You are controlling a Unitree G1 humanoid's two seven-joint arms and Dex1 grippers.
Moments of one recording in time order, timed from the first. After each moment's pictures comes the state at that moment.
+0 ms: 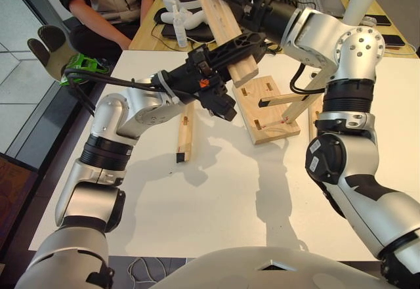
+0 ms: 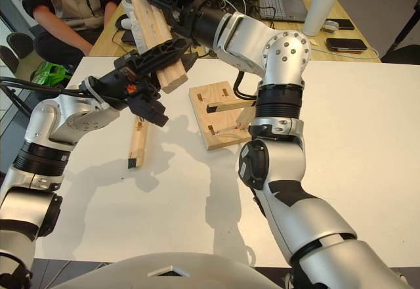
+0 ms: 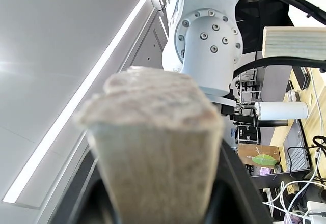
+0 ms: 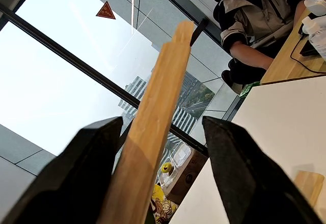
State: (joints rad) left arm -0.67 0.62 -0.26 0.10 0.75 -0.86 0.06; right arm -1.15 0.01 -0.43 0.49 1.03 1.12 0.06
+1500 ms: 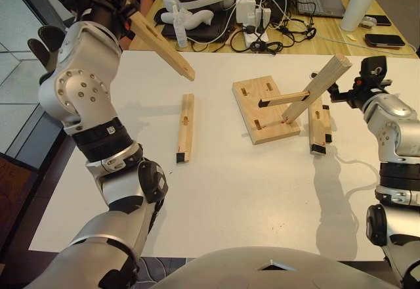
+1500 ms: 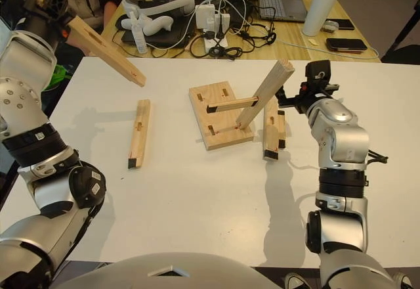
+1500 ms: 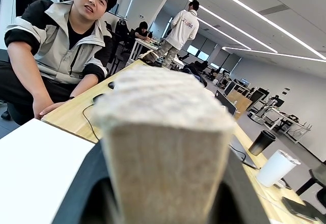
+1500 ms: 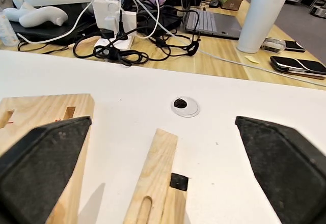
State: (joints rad) left arm -0.83 0.28 0.47 -0.08 -0.55 0.86 0.18; right arm -0.47 -0.44 -0.15 0.03 0.26 0.76 0.23
